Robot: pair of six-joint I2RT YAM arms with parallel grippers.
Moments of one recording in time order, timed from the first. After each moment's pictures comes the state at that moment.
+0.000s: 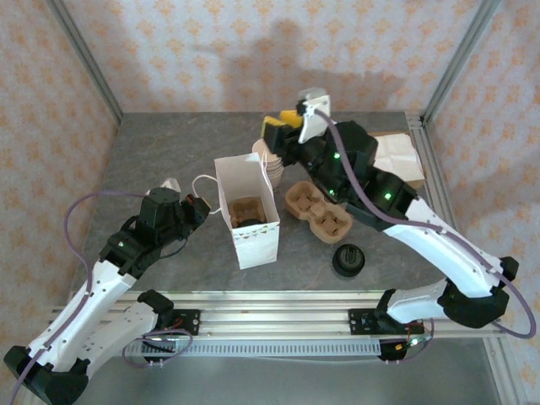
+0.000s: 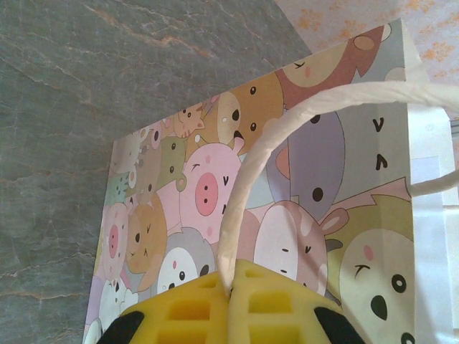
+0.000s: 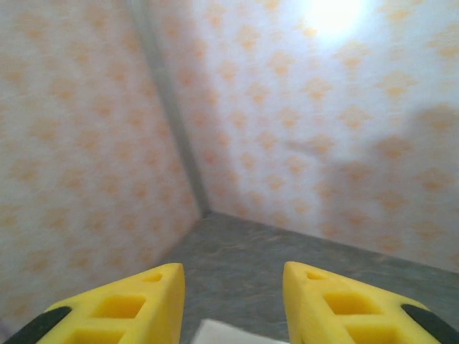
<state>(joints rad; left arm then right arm) -0.44 0.76 0.82 -0.66 -0.03 -1.09 0.93 1.29 1.65 -0.38 0.35 0.21</state>
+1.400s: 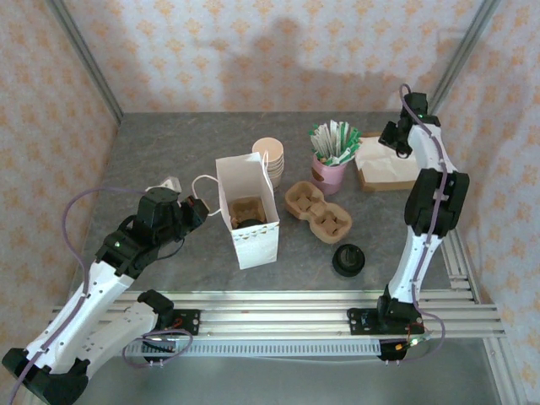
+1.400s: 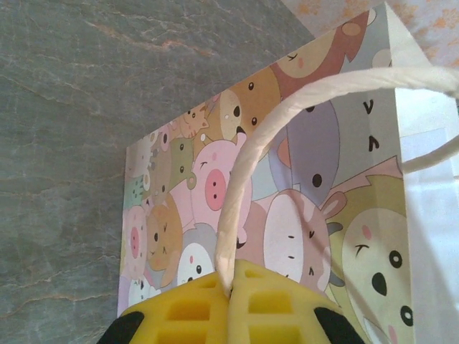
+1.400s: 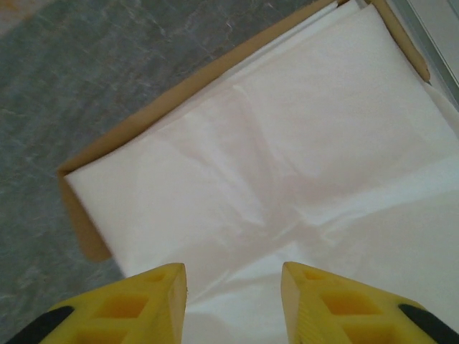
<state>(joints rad) -0.44 0.76 0.86 -0.72 -0.02 -0.96 -0.16 2.13 1.89 -0.80 -0.05 0.31</state>
